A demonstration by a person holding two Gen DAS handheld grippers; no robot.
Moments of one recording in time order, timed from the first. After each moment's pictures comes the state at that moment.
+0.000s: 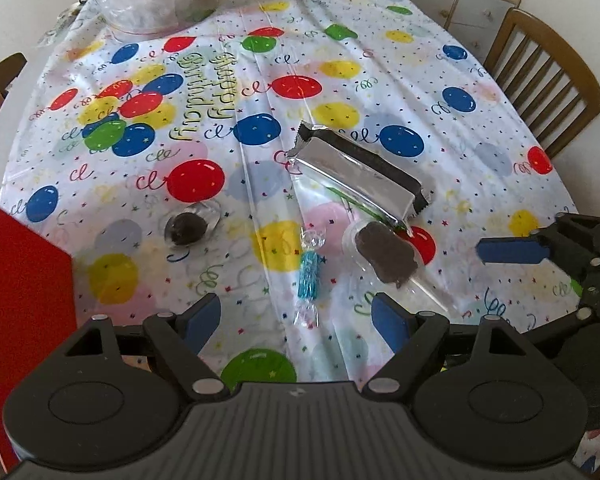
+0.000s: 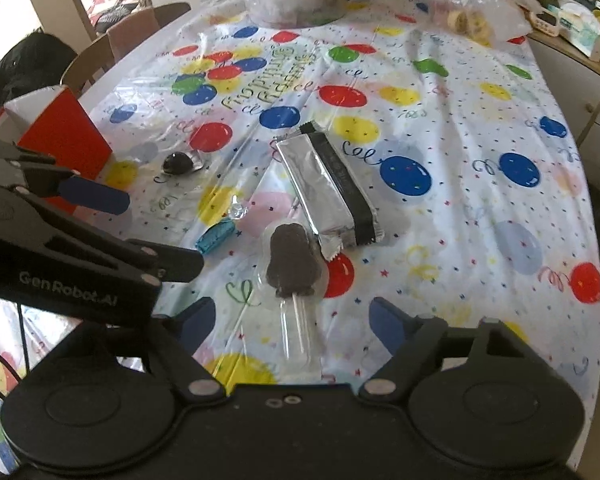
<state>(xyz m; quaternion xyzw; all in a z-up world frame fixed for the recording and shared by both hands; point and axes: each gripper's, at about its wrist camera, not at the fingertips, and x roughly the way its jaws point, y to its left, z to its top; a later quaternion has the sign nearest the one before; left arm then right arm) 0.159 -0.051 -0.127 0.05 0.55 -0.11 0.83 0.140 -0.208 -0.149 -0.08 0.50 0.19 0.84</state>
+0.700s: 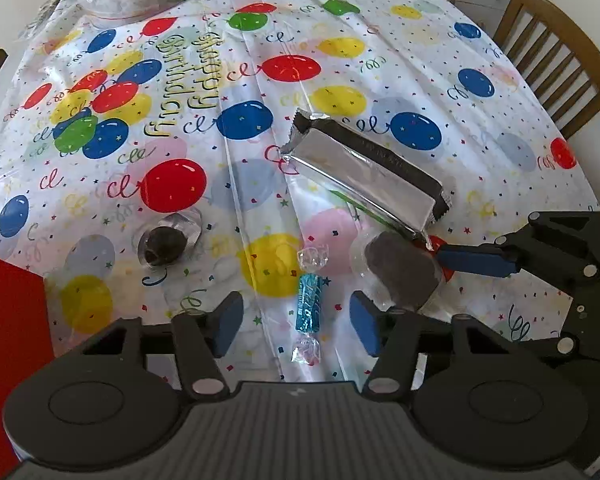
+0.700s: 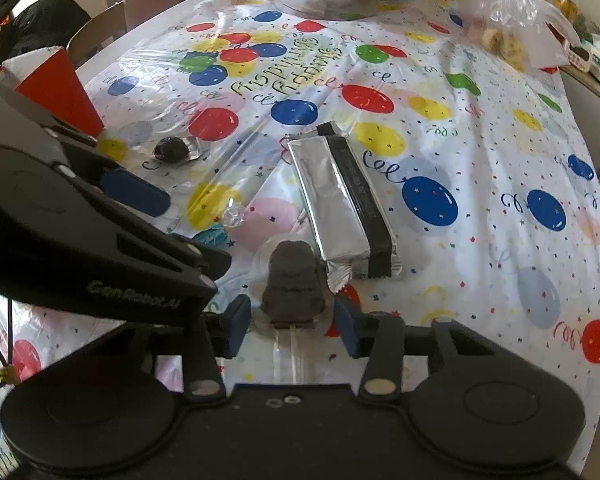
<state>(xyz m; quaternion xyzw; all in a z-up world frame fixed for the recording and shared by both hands) 0.190 -0.063 -0.154 0.06 0.57 -0.11 0.81 0.159 -0.188 -0.168 -0.14 0.49 0.21 0.83</state>
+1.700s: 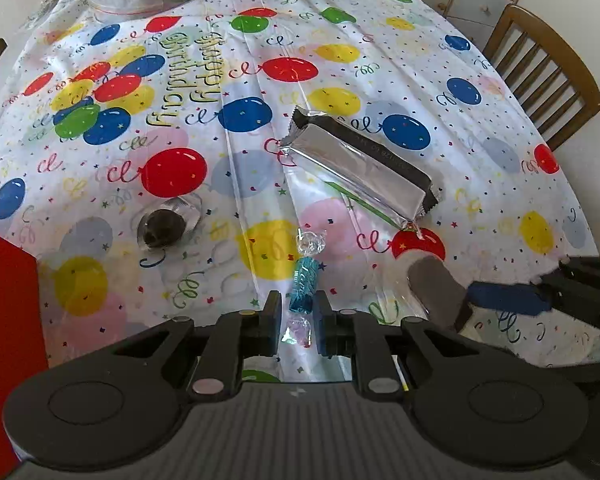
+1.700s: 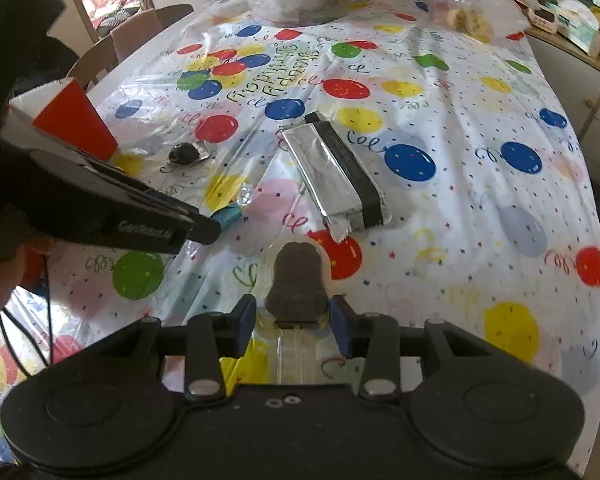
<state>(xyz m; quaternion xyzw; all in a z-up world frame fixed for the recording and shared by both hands) 0.176 -0.049 -0.153 0.02 0.56 -0.13 0.82 0.121 -0.213 -0.150 -0.06 0.50 0.19 0.84</state>
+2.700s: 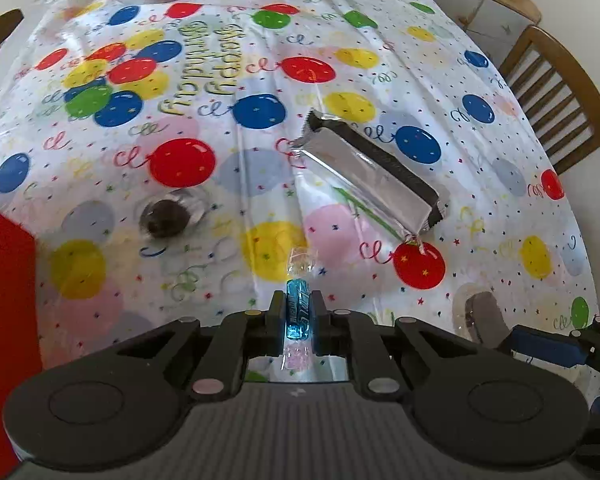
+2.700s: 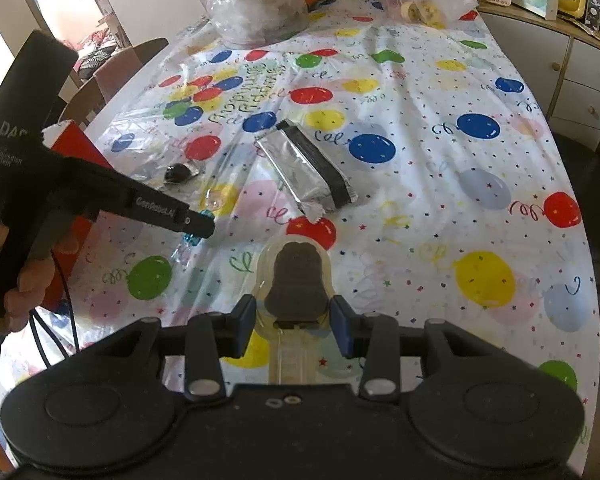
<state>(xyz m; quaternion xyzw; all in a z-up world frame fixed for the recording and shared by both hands) 0.177 -0.042 -0.151 -0.02 0.57 -0.10 0.82 0.095 -0.241 -0.134 0.00 0.49 0.17 0.86</state>
